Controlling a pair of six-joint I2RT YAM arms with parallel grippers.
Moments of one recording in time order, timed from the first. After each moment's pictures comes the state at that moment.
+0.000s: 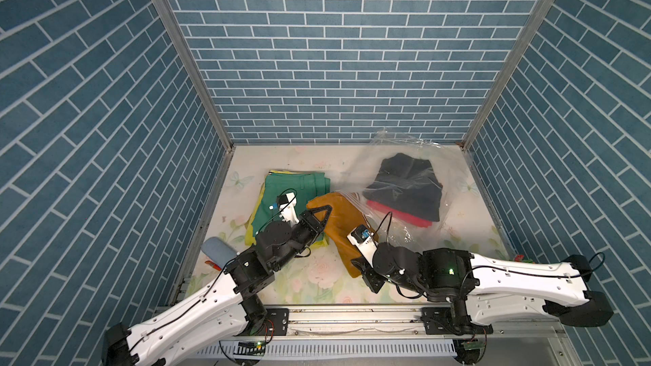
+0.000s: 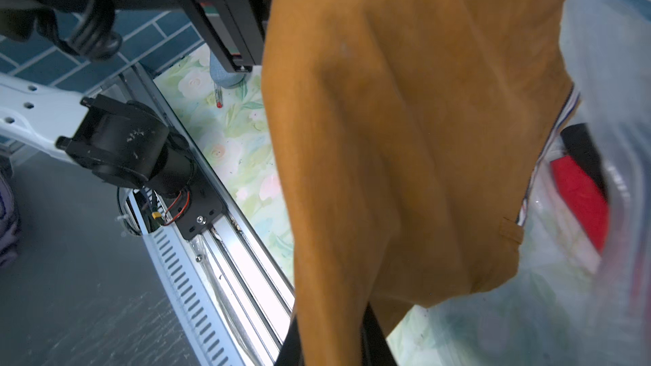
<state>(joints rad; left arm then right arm) -0.90 0.69 0.59 0.00 -0.19 -1.35 1.50 1.12 1.10 -0.73 0.34 0.43</state>
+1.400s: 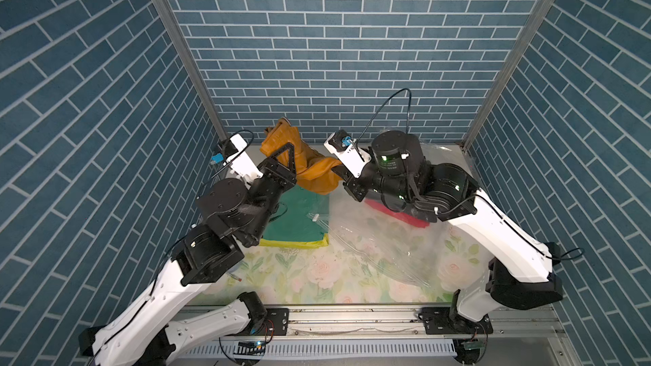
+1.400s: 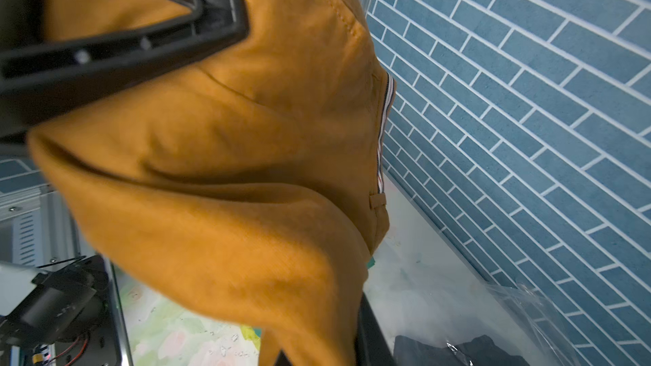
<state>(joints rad) -0.89 0.91 1.36 -0.34 -0.60 -0.83 1.13 1.63 2.15 -0.93 0.21 -0.19</state>
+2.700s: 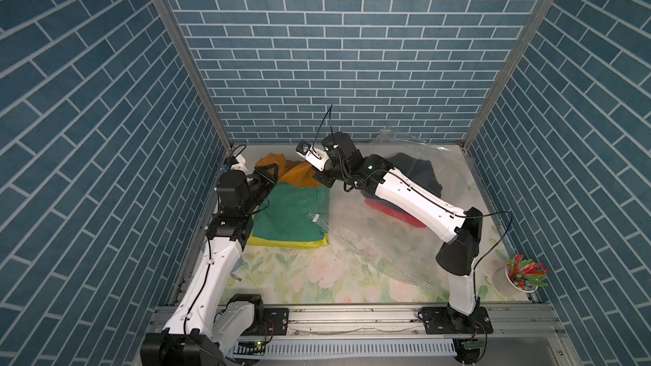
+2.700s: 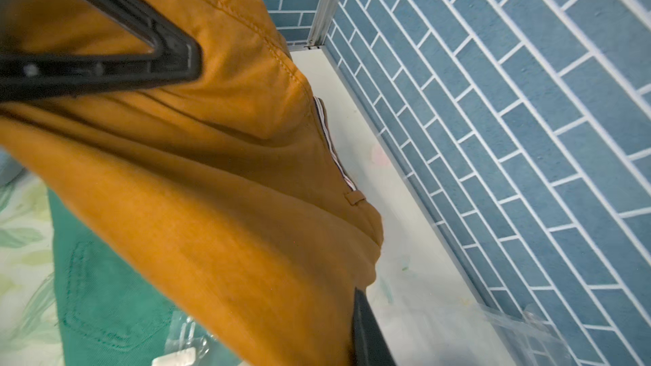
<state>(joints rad) -0.04 0.97 0.80 -0.03 0.26 -1.01 0.97 1.94 2.02 -0.64 0.12 -0.38</state>
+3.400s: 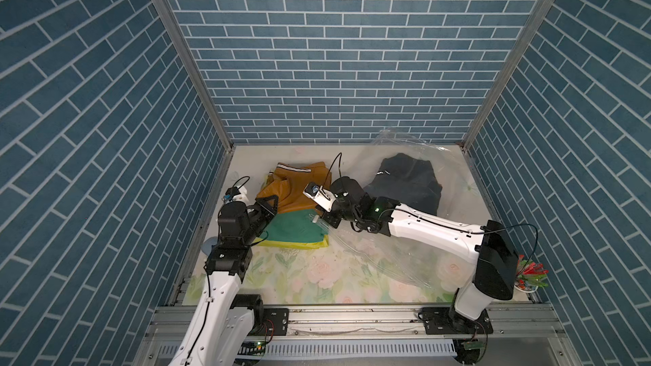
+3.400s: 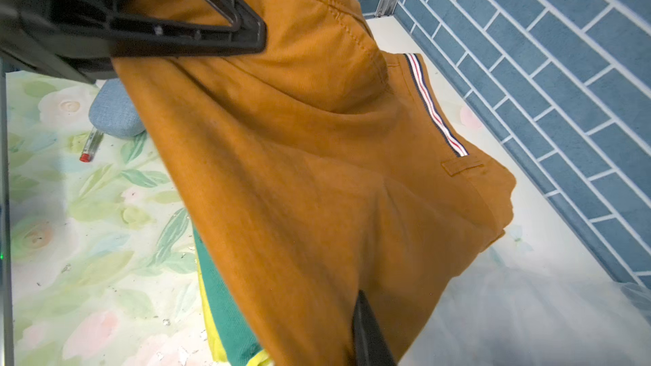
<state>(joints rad) -0.03 0.70 0.53 -0.16 0.26 -0.95 1.08 1.69 1.36 -0.27 0.05 -0.20</state>
